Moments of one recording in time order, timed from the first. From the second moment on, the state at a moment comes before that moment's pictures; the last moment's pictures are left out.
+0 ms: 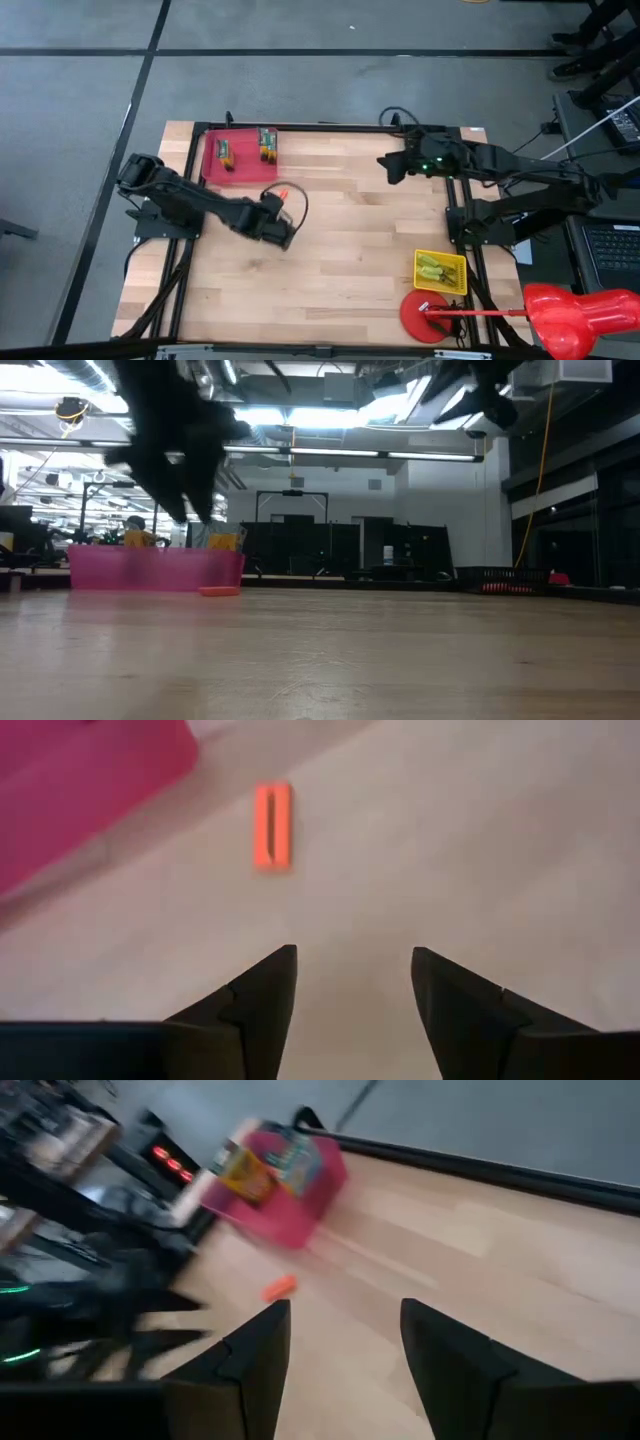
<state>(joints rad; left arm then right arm) -0.27 1.58 1.08 -0.94 -0.49 -1.31 -0.13 1.03 1.05 -0.62 0.28 0.79</state>
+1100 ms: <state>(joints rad) 0.14 1.71 1.04 -0.78 -0.31 -0.70 0.08 0.95 1.05 -0.57 0.44 0.94</state>
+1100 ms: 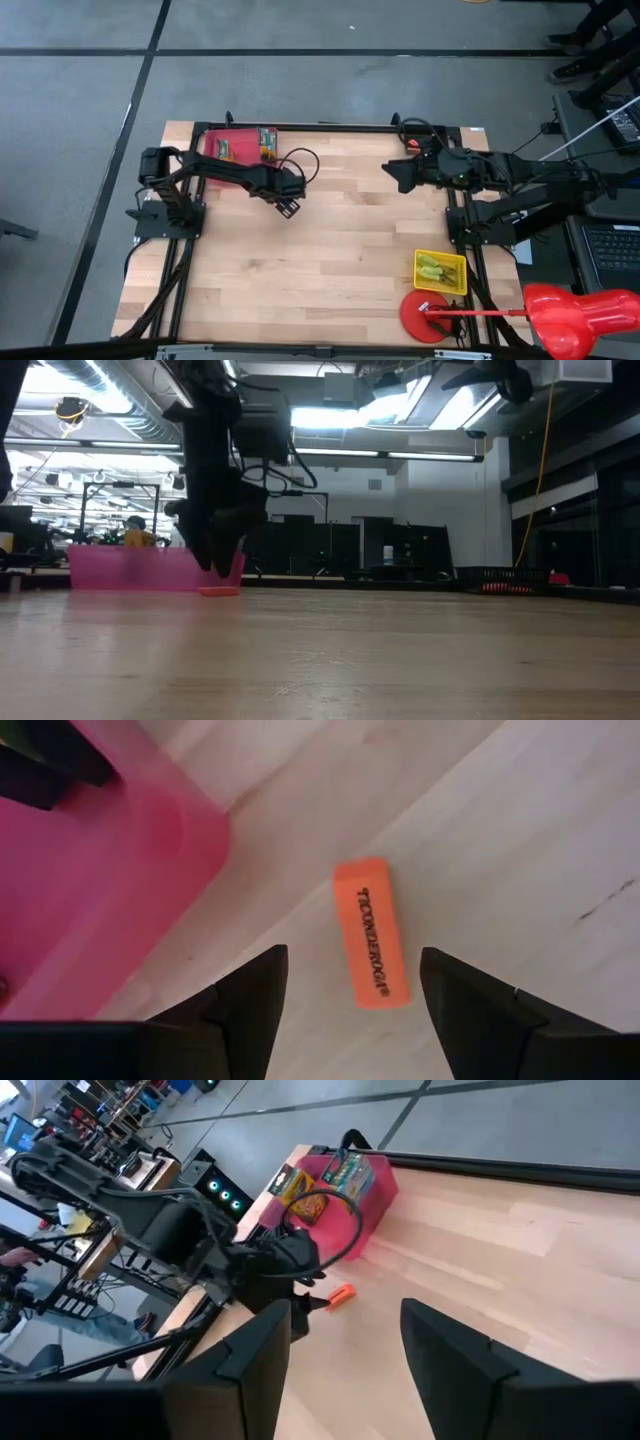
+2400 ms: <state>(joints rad) 0.03 1.61 1.04 -0.35 0.00 -0.65 0.18 0.95 1.05 -0.50 0.41 0.94</state>
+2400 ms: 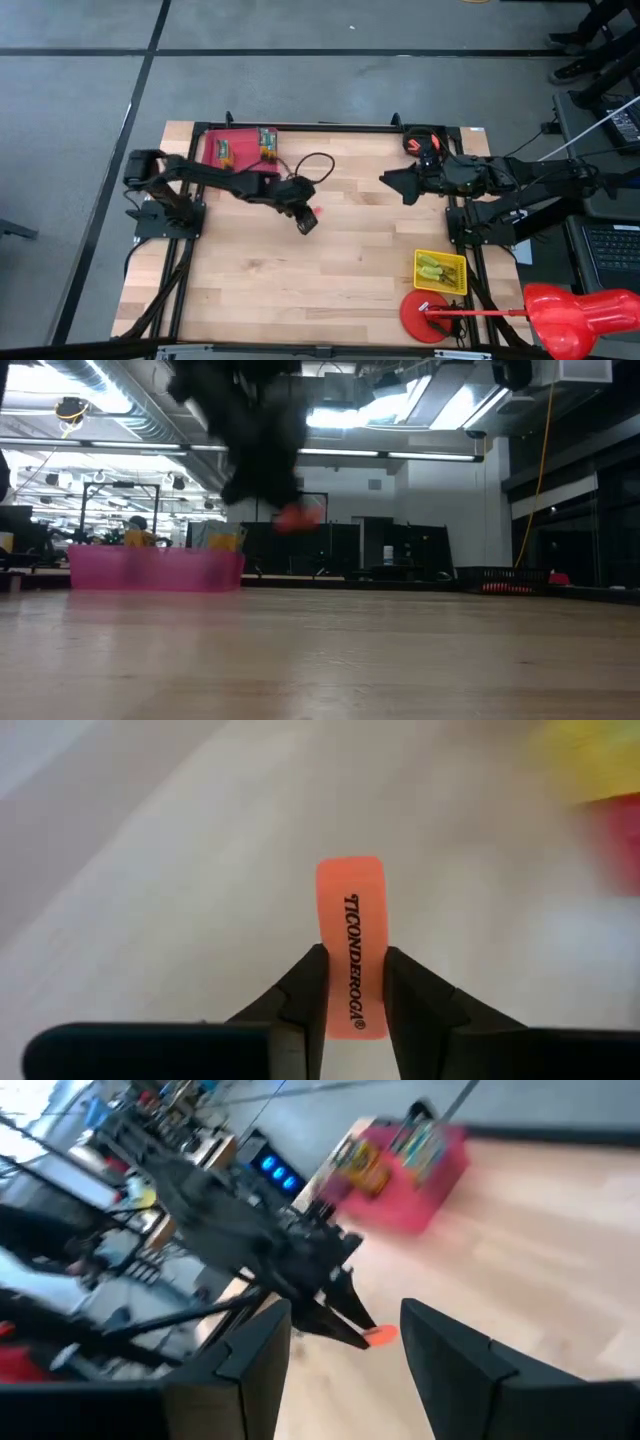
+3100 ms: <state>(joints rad) -0.16 1.54 1.18 -0.12 -0.32 -0.26 0.21 1.11 1.05 -0.41 0.16 1.26</state>
